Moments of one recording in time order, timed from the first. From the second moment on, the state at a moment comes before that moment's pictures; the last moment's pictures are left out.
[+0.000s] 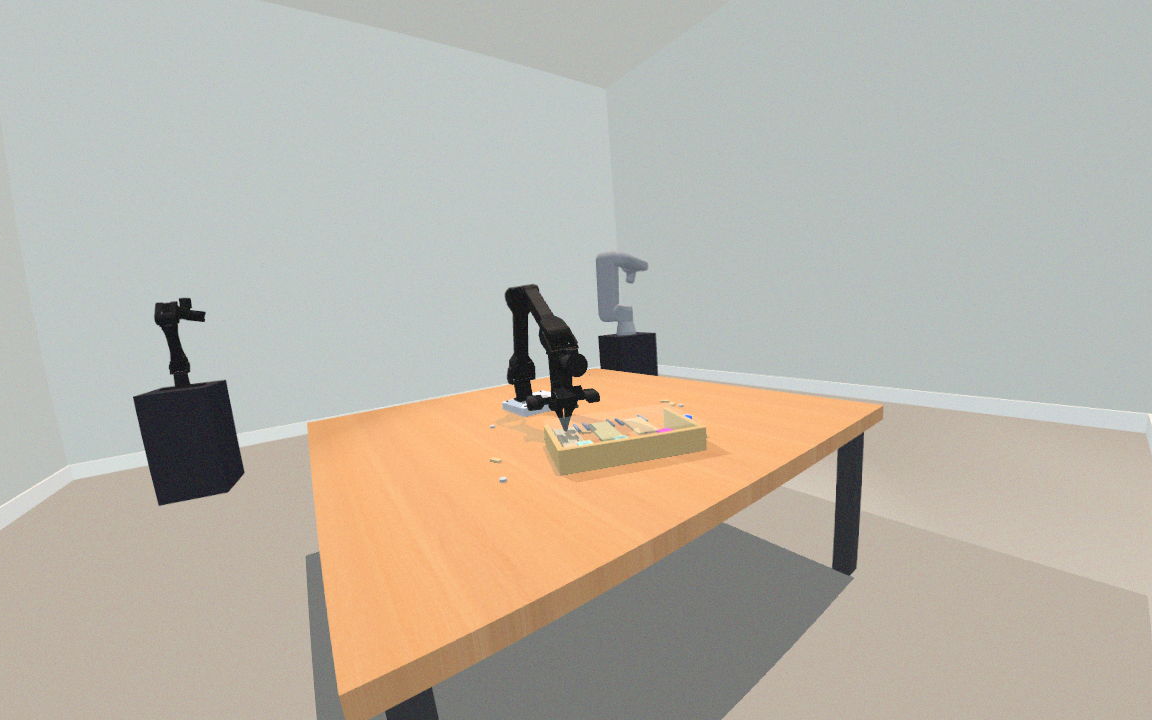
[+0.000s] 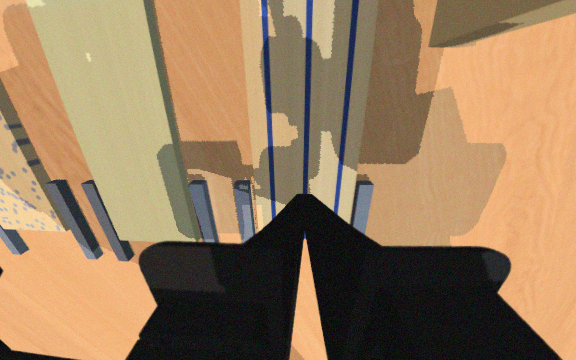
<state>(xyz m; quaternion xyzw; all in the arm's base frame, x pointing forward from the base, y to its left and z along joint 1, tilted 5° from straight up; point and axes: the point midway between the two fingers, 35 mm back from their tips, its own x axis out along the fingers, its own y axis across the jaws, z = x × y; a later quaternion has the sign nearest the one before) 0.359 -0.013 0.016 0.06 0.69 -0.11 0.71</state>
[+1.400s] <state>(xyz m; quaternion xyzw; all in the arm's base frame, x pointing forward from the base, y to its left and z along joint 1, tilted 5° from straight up) 0.359 -0.014 0.014 0.06 0.69 -0.11 0.71</state>
